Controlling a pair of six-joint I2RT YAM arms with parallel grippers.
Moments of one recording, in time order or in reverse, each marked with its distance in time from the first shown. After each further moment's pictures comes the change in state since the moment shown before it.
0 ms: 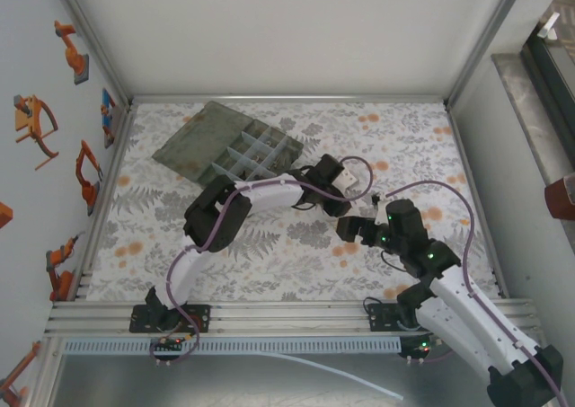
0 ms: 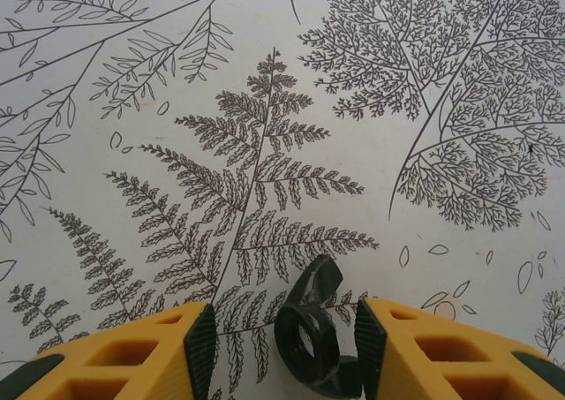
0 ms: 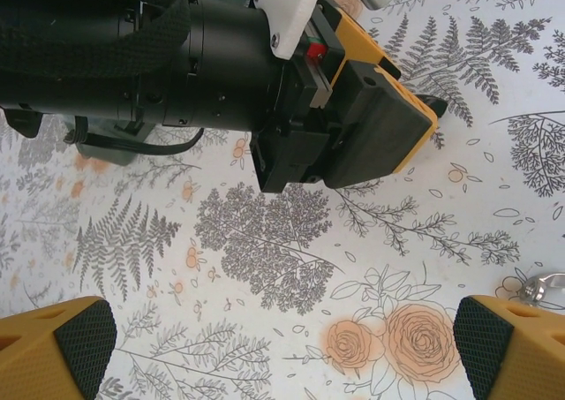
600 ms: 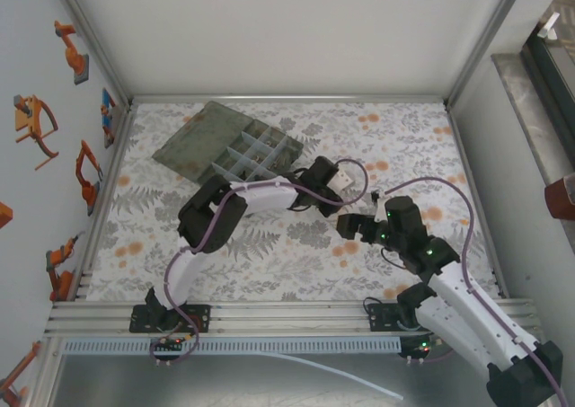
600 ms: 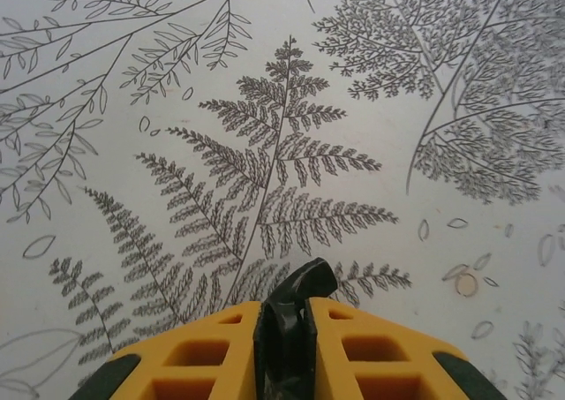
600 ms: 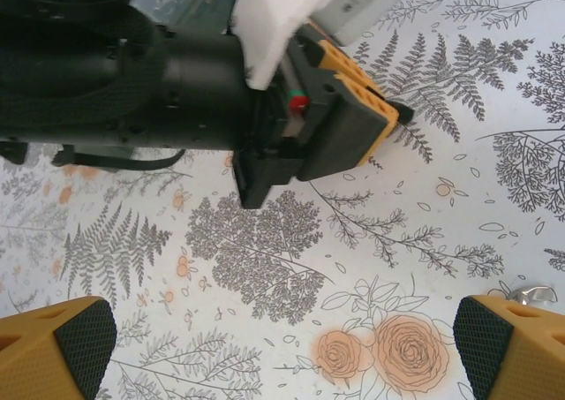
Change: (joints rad) left arm 0.019 -0.074 -0.130 0.103 0.008 0.022; right arm -0.004 0.043 0.027 -0.001 0.025 -0.026
